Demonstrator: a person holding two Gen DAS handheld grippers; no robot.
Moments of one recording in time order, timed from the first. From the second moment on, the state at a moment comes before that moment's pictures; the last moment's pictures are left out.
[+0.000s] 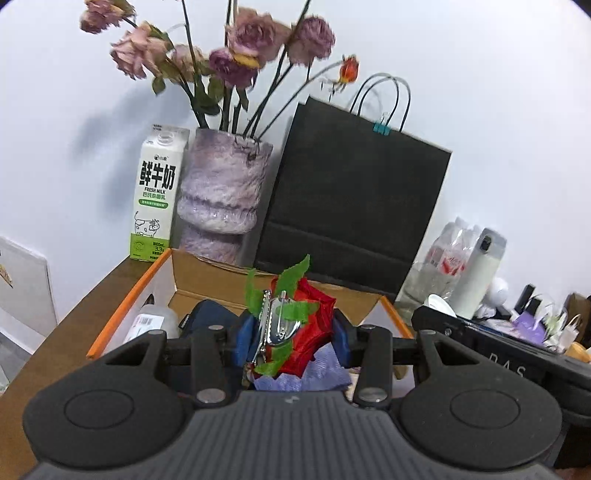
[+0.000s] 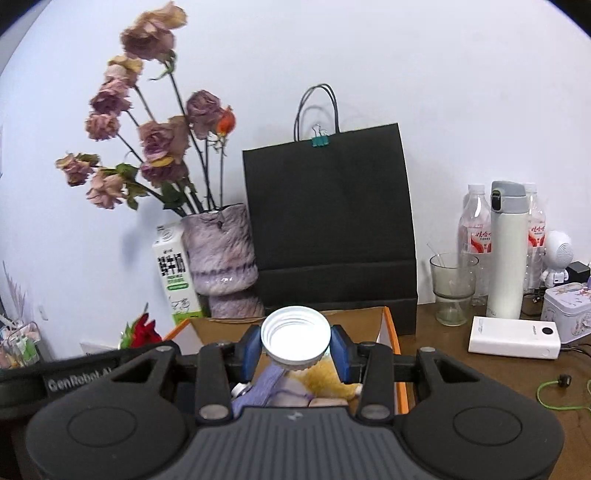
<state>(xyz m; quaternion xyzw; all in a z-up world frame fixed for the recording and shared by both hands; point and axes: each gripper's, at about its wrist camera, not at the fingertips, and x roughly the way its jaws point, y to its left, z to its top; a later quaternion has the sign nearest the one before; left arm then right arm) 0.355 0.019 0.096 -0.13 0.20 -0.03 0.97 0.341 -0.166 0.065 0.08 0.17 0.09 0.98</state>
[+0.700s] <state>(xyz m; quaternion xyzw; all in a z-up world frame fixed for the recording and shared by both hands) 0.395 0.038 0.074 -0.11 0.22 0.04 0.97 0.397 -0.162 0.029 0.03 0.24 0.06 0.97</state>
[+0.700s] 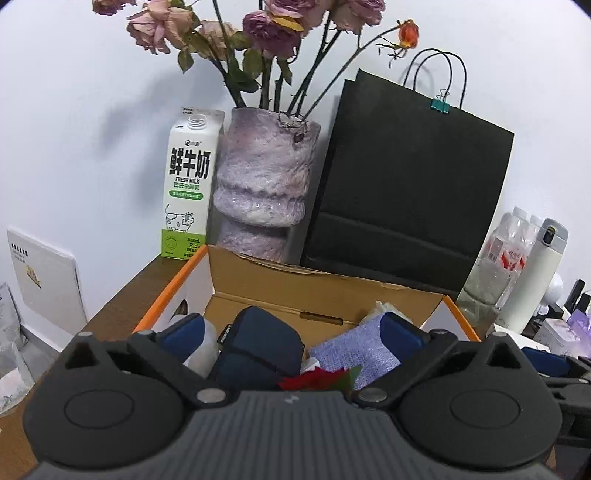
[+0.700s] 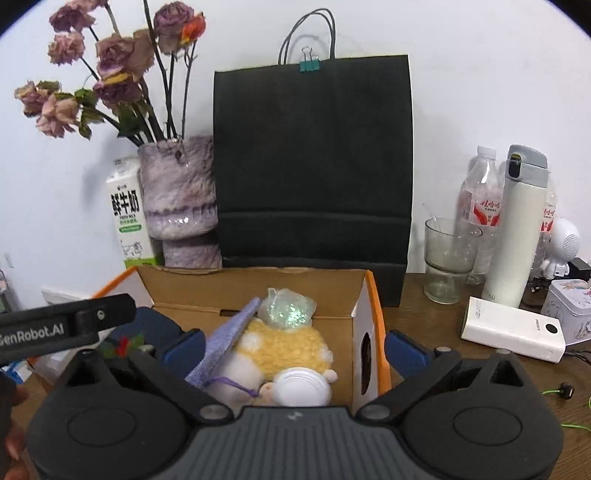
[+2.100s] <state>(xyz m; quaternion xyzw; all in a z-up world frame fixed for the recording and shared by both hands) 0.203 0.016 0.042 -0.05 0.19 0.00 0.98 0.202 -0.168 0.018 0.04 0.21 0.10 0.97</state>
